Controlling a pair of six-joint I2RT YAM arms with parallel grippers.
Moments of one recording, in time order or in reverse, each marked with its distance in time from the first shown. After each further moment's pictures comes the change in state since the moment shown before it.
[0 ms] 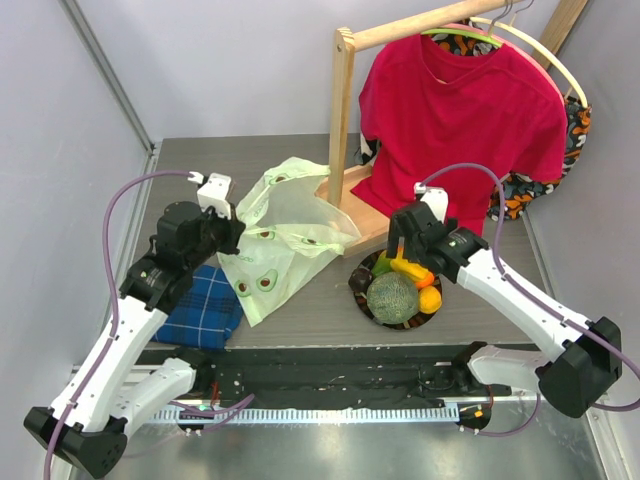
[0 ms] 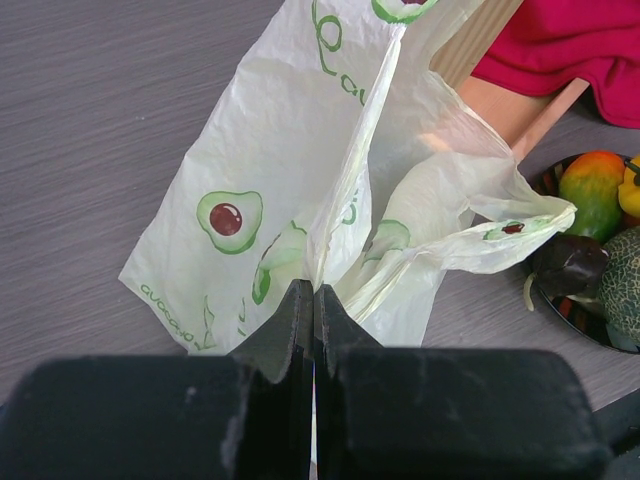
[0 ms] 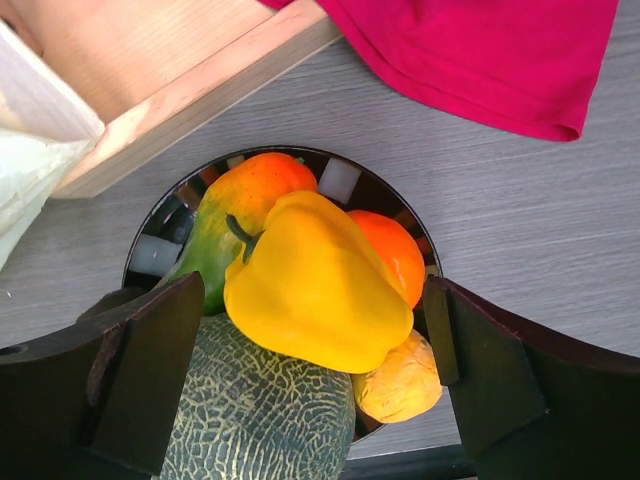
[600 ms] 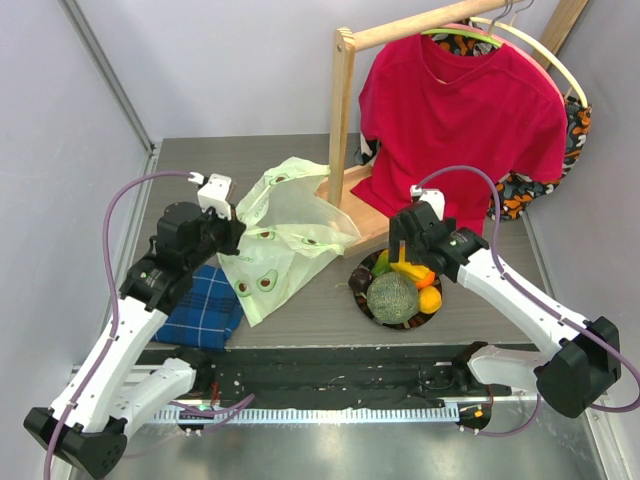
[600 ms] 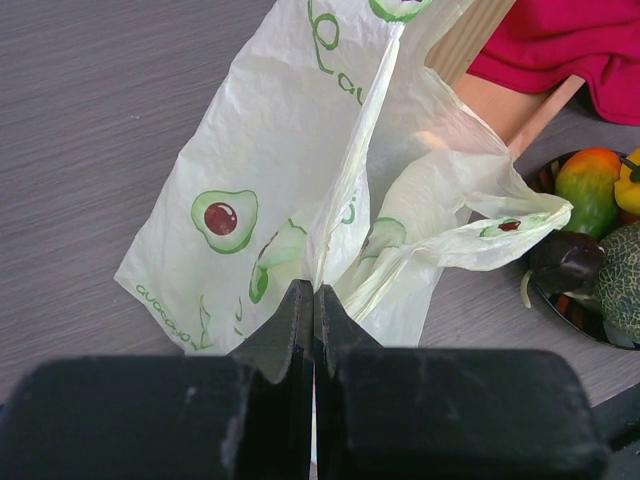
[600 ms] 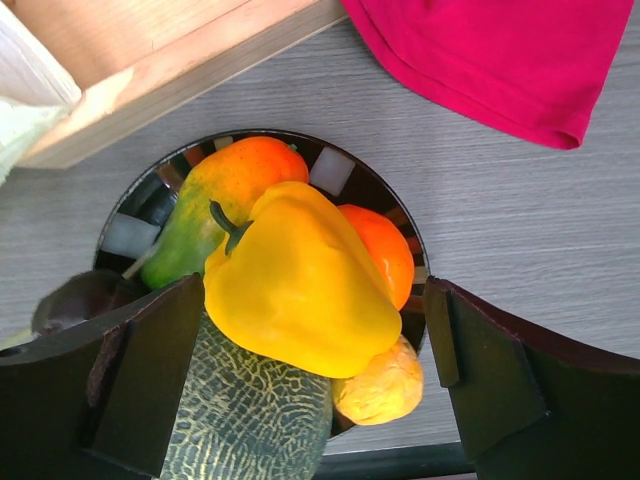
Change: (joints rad) left arm 0.000 -0.004 -0.003 0.000 0.006 0.000; right arm -0.037 0.004 -0.023 0.013 -0.063 -0.083
